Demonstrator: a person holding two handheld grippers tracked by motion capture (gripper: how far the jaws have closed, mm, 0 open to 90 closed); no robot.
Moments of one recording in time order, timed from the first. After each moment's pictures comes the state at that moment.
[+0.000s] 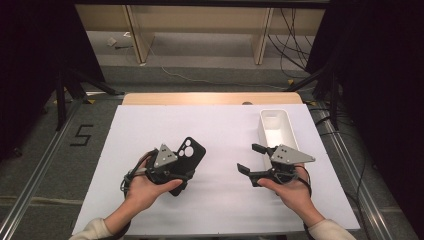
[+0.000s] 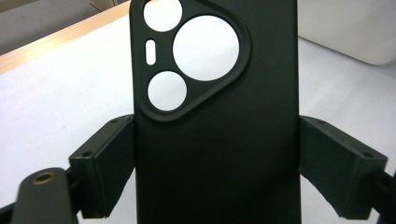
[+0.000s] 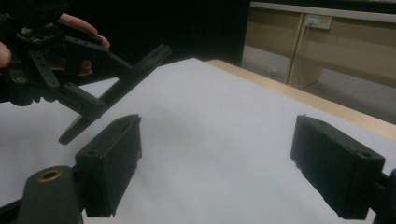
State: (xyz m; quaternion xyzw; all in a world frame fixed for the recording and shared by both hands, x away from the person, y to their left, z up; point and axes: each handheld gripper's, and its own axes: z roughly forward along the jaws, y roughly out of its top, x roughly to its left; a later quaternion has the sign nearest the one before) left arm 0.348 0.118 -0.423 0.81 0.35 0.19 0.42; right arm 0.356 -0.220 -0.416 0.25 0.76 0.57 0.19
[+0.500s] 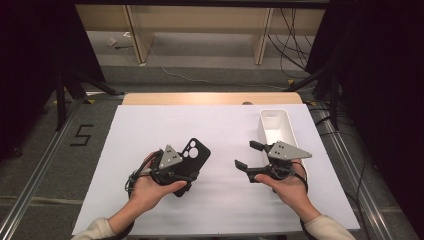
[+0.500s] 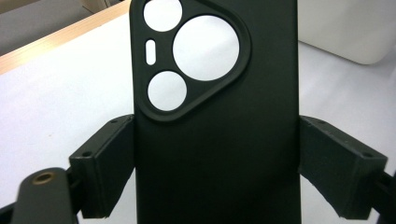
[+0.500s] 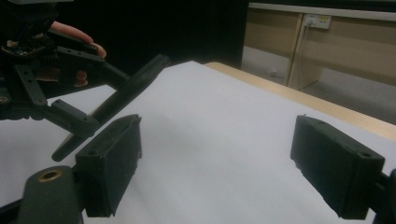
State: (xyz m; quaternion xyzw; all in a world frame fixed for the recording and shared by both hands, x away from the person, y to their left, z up) left arm 0.347 0.108 -0.424 0.82 0.34 0.19 0.43; right arm 0.365 -0.215 -0.414 0.26 0.75 0.57 0.18
